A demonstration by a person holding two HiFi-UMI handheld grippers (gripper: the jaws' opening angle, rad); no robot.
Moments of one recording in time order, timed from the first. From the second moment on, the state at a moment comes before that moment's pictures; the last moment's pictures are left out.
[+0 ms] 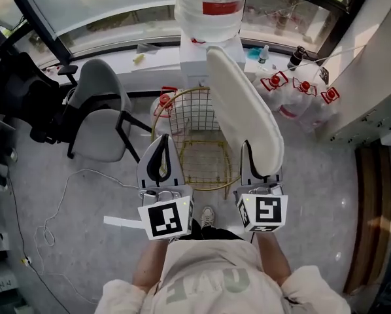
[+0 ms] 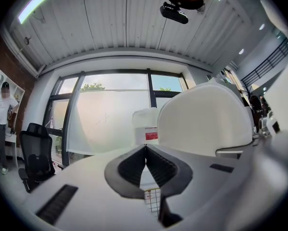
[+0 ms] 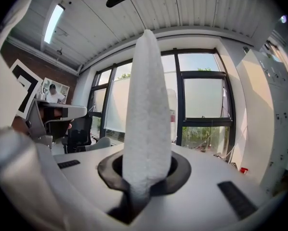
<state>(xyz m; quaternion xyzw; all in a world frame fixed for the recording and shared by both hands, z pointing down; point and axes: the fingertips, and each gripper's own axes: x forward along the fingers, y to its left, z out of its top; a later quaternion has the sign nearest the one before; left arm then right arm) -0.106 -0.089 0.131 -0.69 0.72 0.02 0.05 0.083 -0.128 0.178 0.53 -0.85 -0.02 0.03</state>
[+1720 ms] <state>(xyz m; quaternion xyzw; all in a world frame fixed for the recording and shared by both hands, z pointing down) -0.159 -0.191 0.227 -0.73 0.69 -0.03 0.01 0.017 -0.217 0.263 0.56 -0.83 0.01 0.04</state>
